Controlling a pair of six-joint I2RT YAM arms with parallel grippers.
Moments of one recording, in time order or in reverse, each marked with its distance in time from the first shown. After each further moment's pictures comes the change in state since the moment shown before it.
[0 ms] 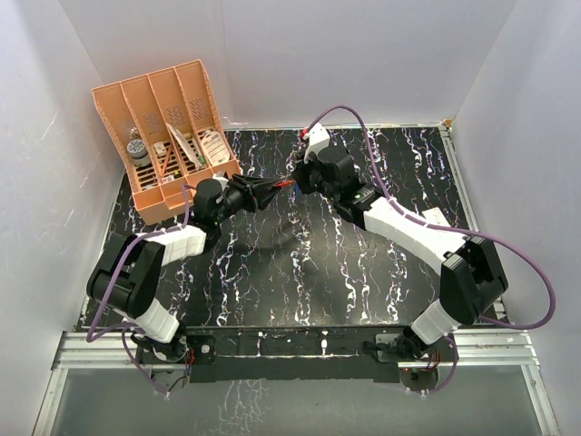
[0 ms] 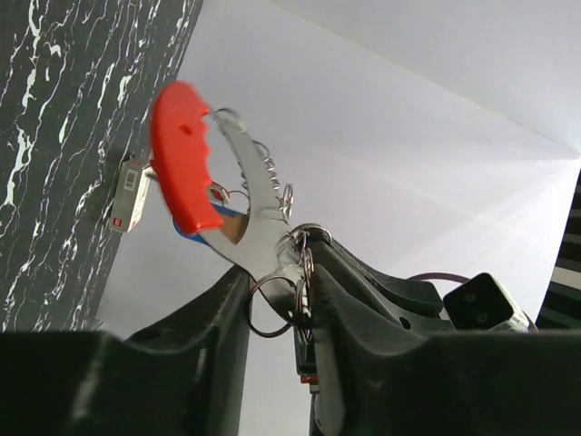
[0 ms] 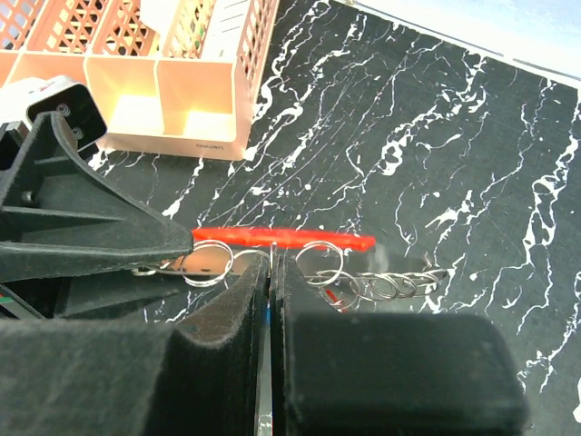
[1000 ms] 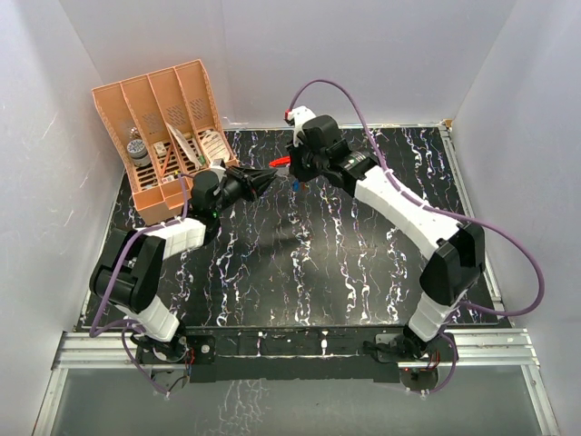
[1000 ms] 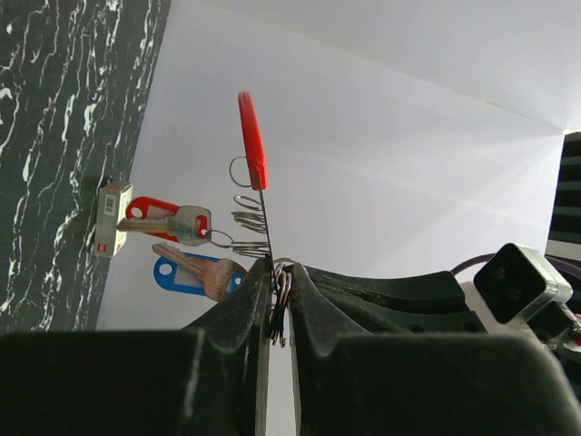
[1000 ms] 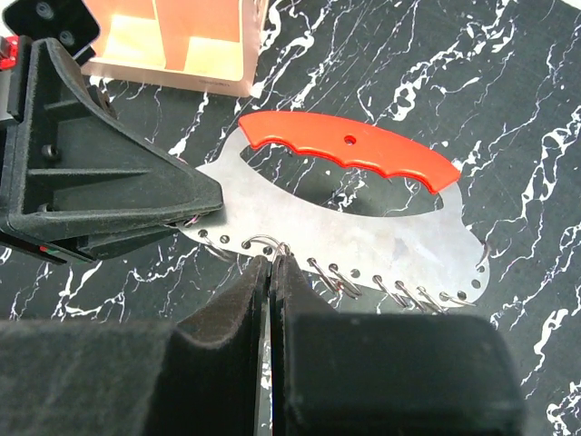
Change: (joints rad) left arm 0.027 0.047 0.071 0.060 0.002 0.032; right arm -0.001 0.143 0.437 -0.548 -0.057 -0.018
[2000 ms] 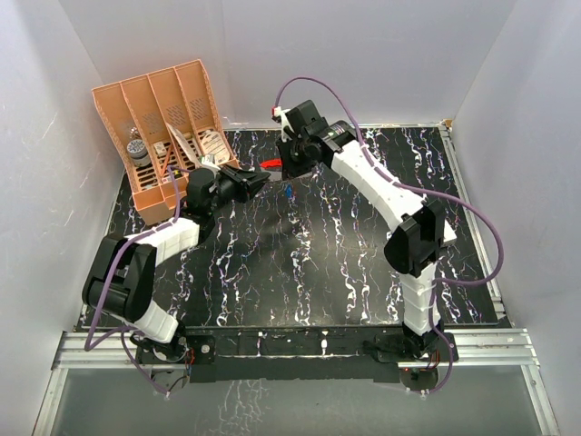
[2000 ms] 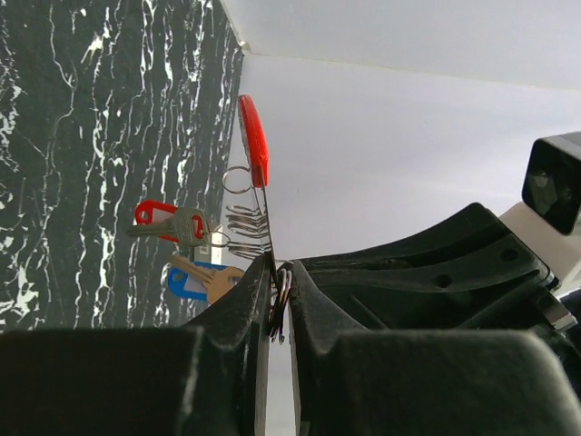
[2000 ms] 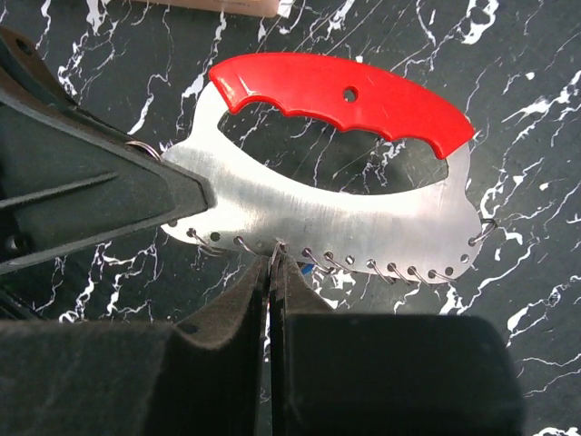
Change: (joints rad) left arm 0.027 -0.071 0.010 -0.184 -0.053 0.293; right arm -0.029 0.319 0.457 -0.416 -0.139 0.052
